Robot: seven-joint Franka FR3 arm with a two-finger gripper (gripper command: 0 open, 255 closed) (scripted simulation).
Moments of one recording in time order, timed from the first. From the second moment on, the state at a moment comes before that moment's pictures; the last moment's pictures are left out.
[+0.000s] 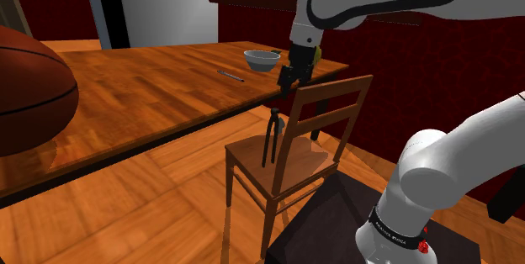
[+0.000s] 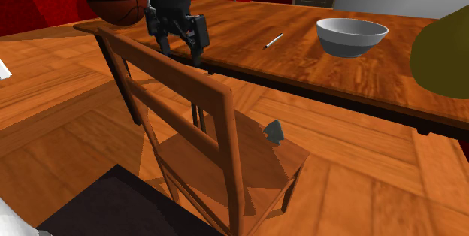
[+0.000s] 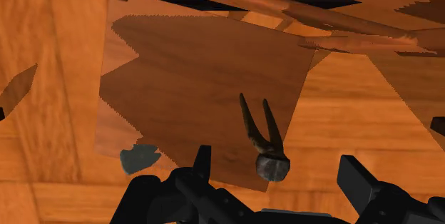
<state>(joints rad) 0.03 -0.57 -0.02 -2.37 0.02 1.85 0.04</state>
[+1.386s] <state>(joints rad) 0.05 -0.39 0.01 -2.45 0.00 2.08 0.04</state>
